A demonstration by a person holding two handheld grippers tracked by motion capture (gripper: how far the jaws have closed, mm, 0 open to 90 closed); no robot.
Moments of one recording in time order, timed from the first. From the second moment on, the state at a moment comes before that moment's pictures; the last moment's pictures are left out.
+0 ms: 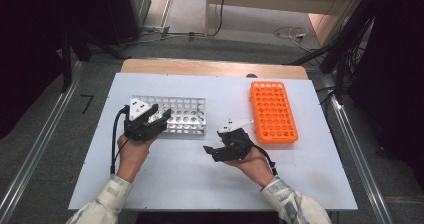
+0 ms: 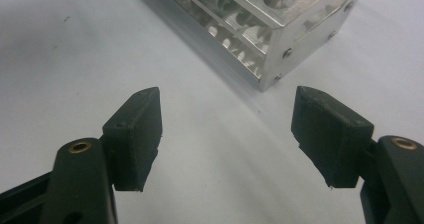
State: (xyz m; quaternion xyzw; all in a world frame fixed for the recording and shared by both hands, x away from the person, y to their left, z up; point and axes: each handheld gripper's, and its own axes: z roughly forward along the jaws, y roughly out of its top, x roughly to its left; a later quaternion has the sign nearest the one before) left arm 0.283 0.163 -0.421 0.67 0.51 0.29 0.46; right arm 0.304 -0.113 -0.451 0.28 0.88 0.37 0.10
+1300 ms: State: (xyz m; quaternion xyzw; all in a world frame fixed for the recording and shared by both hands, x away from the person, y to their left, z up) left arm 0.218 0.192 -0.453 0.63 0.55 0.32 0.44; right arm 0.300 -0.214 -0.444 0.36 0.82 0.40 0.18
